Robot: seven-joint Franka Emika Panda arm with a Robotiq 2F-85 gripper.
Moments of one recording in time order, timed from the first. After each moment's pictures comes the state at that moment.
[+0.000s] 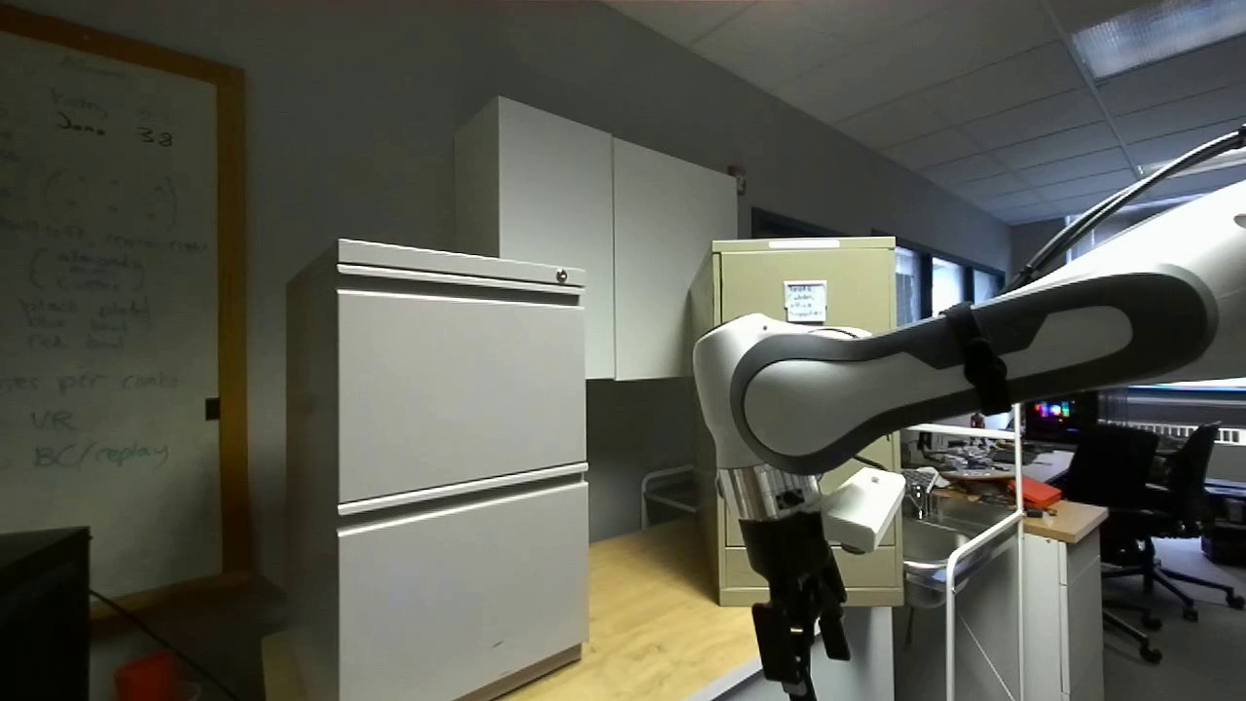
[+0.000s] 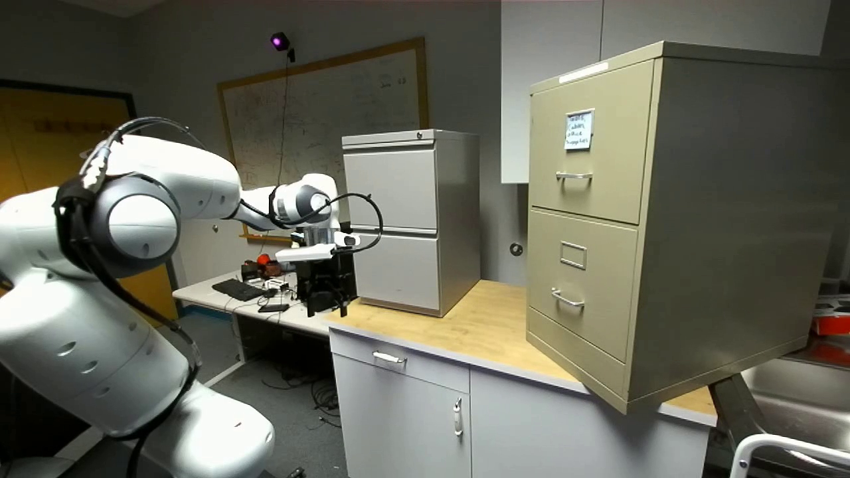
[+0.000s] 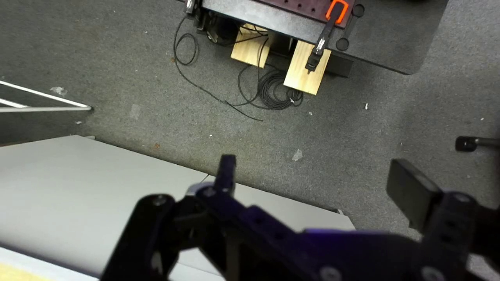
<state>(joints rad) 0.12 -0.44 0.19 -2.26 -0.02 1.61 -0.01</state>
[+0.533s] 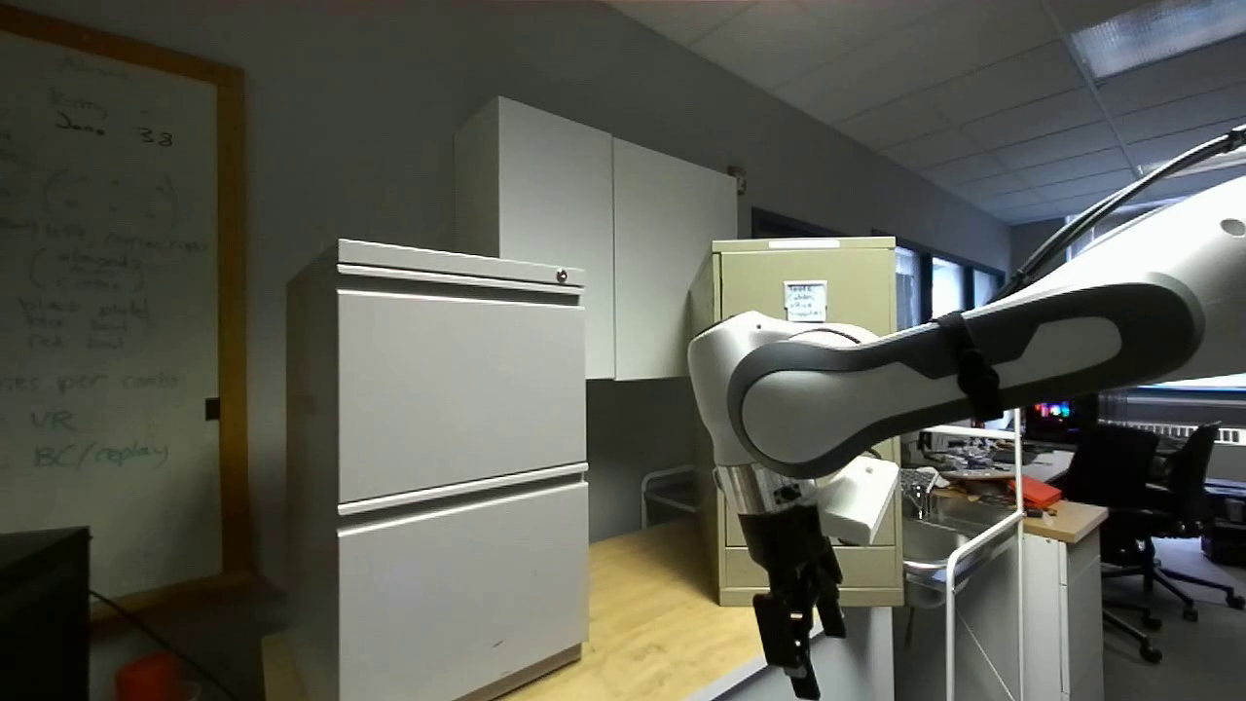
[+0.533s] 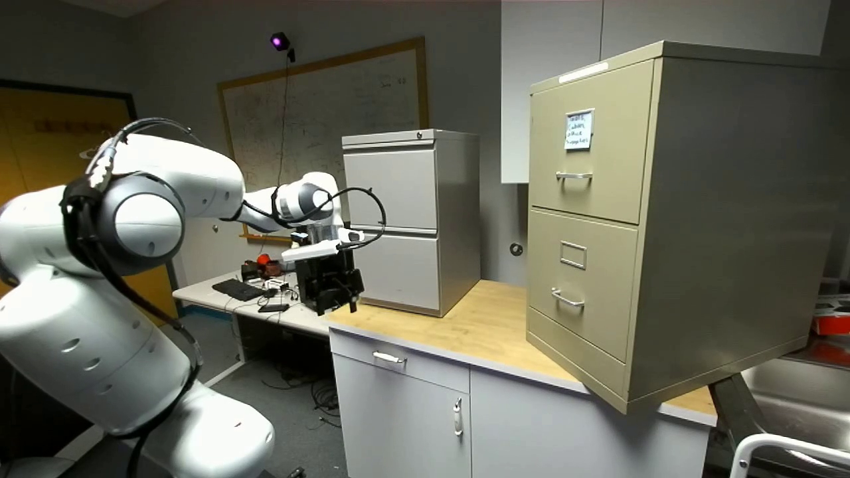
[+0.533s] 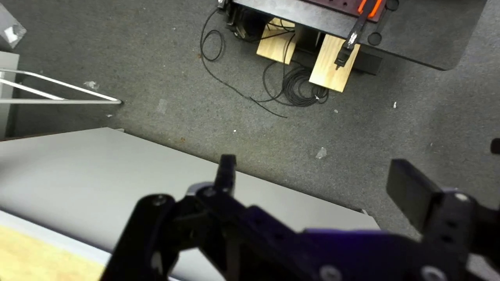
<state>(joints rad) 0.12 -0.42 0.18 -2.24 -0.11 1.61 -0.01</state>
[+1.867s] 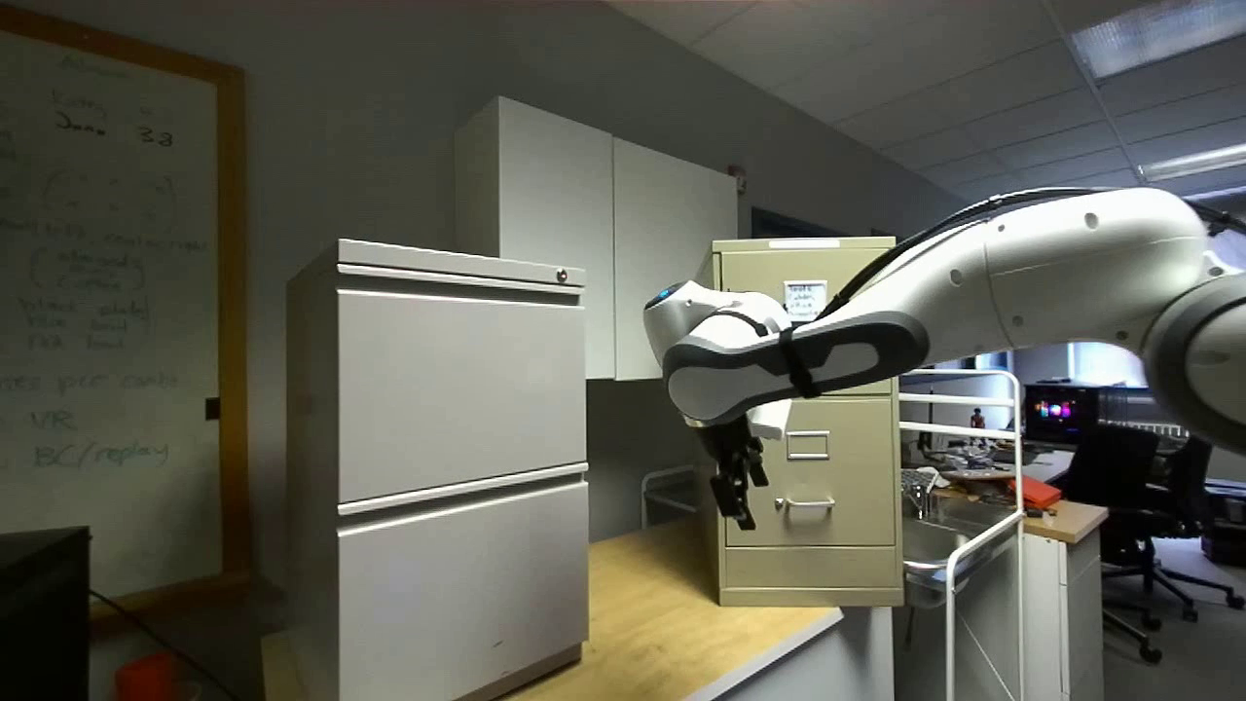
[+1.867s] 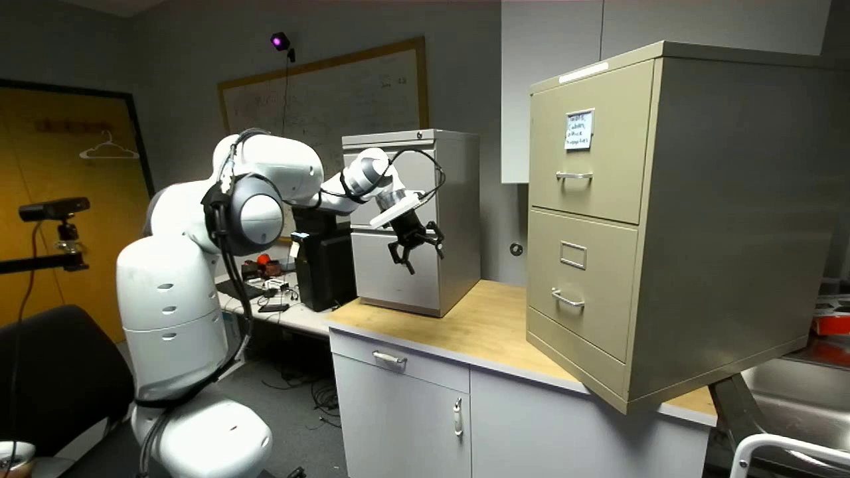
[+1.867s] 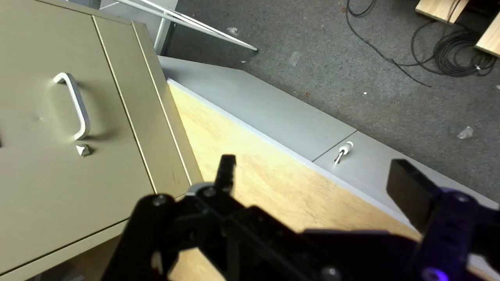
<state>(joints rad) 0.05 0.02 0.08 -1.68 -0.53 1.64 -0.25</state>
